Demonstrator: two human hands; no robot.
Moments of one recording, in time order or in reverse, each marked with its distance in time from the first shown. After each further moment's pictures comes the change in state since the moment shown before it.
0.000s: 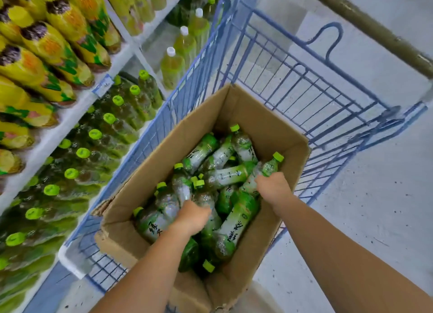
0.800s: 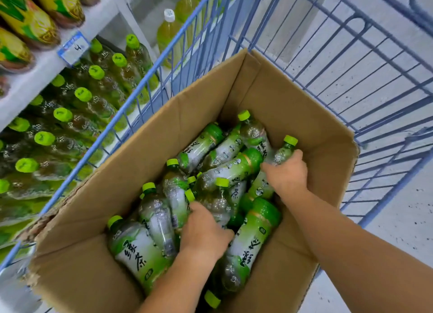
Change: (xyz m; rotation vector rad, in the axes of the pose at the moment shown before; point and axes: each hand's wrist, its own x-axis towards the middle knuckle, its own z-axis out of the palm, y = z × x) left_hand 0.051 -0.008 0.056 0.069 0.215 0.106; right_hand 0.094 0.000 0.041 -0.079 0.329 -0.278
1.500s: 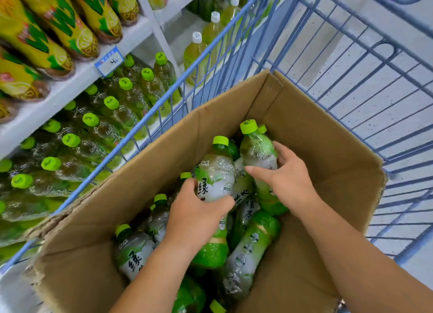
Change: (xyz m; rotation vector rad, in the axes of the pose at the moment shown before) left_hand -0.006 0.022 -0.063 -0.586 0.154 0.198; right_hand -0.007 -0.033 0.001 0.416 -0.432 -0.325
